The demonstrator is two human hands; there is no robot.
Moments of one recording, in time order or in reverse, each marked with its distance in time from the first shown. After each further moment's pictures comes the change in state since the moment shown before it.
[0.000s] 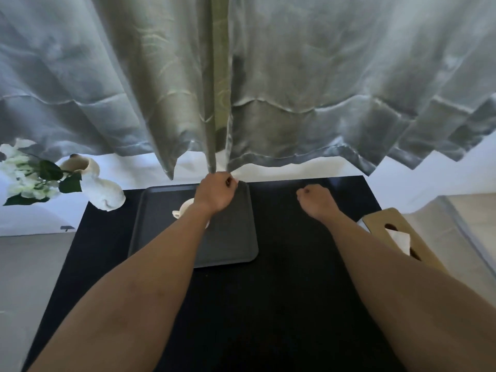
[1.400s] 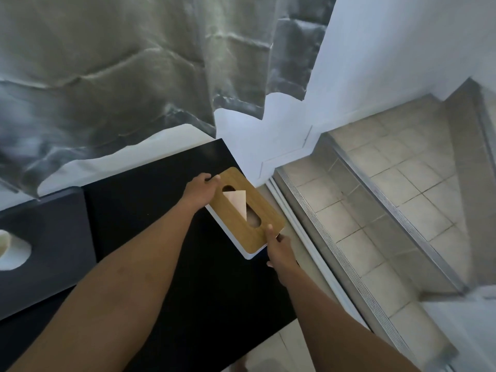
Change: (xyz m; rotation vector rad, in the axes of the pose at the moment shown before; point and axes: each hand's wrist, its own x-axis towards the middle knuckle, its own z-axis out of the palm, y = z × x) left_hand -0.017 0.275 0.300 -0.112 -0.455 -0.160; right_hand -0.110 0.342 -0.043 0.949 0.090 0.710
